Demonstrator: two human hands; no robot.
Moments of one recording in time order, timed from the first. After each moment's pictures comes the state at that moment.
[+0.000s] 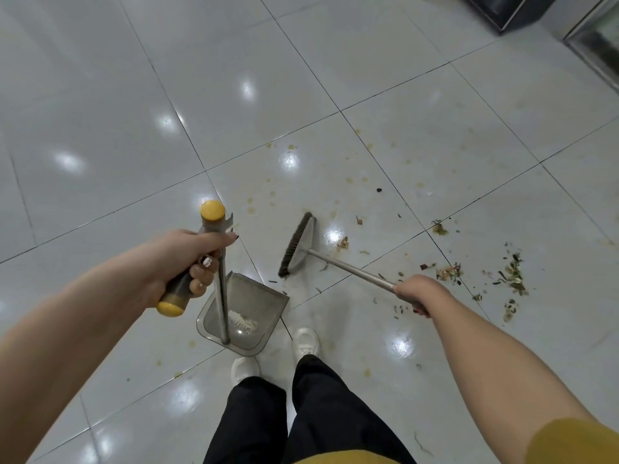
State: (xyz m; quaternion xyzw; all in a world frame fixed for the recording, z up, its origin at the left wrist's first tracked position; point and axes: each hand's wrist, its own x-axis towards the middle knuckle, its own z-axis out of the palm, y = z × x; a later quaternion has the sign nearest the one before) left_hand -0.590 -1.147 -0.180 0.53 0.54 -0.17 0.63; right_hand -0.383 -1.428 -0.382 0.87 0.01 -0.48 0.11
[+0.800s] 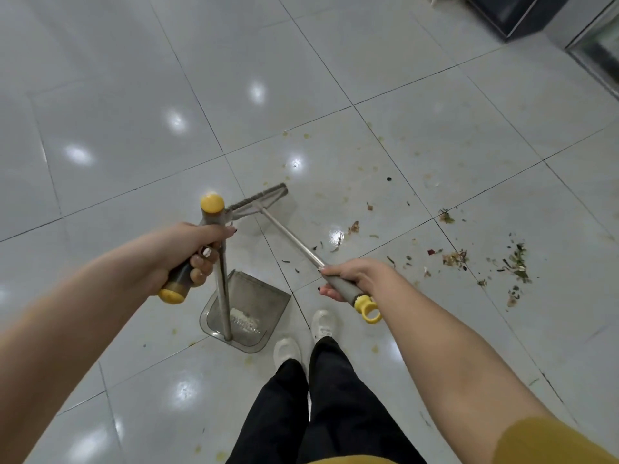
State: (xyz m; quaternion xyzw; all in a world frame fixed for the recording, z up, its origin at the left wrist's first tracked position) left_hand -0.724 -1.175 -0.180 0.52 0.54 -0.15 0.64; right_hand -0.553 -1.358 -0.355 0.63 -0.16 -0.70 -0.28
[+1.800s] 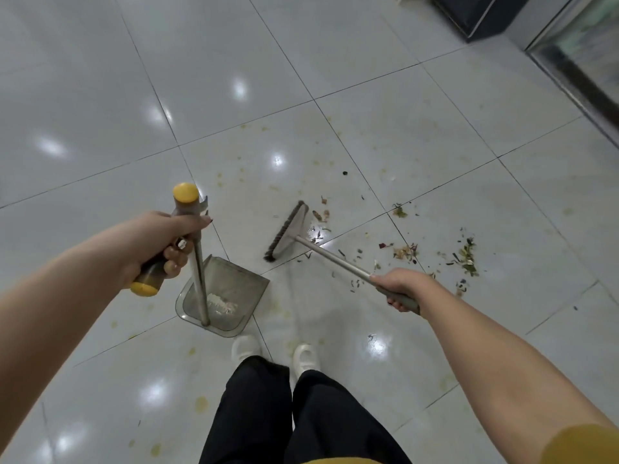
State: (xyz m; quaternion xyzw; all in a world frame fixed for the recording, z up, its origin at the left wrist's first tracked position) left_hand -0.634 -1.332 -0.177 0.54 0.55 -0.11 0.62; right_hand -0.408 -1.604 -0.351 0.80 -0.04 -0.59 -0.05
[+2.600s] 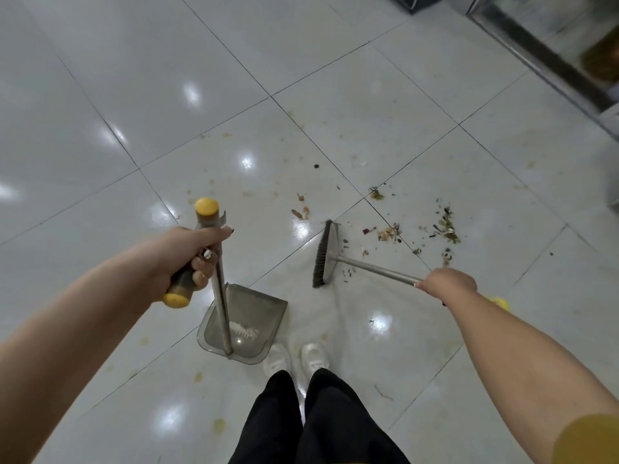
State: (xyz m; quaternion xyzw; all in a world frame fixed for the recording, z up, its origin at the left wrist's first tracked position) left_hand -0.576 -1.330 -0.192 0.53 0.50 -0.20 0.65; right_hand -0.387 -1.677 -0.348 0.88 -0.04 -0.42 0.23
